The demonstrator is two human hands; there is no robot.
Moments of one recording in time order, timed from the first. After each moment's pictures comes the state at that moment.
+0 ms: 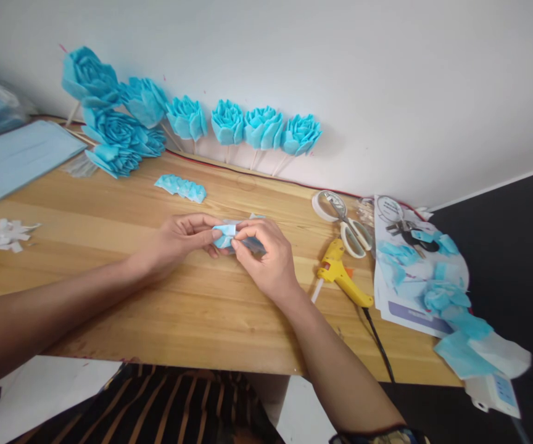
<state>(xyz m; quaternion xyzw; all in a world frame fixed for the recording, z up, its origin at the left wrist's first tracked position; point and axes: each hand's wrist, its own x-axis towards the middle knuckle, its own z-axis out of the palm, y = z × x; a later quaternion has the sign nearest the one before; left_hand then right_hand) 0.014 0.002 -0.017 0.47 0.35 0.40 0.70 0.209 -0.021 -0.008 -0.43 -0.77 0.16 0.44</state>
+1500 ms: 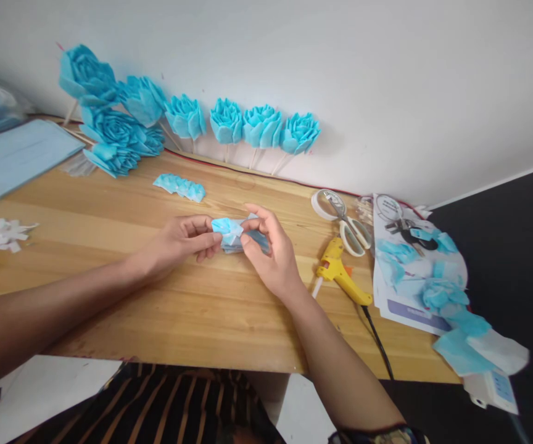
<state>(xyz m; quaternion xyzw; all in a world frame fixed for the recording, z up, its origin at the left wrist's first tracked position) 0.013 0.000 -0.012 0.55 0.40 0.34 0.65 0.217 -0.021 -0.010 -0.48 -0.68 0.36 0.42</state>
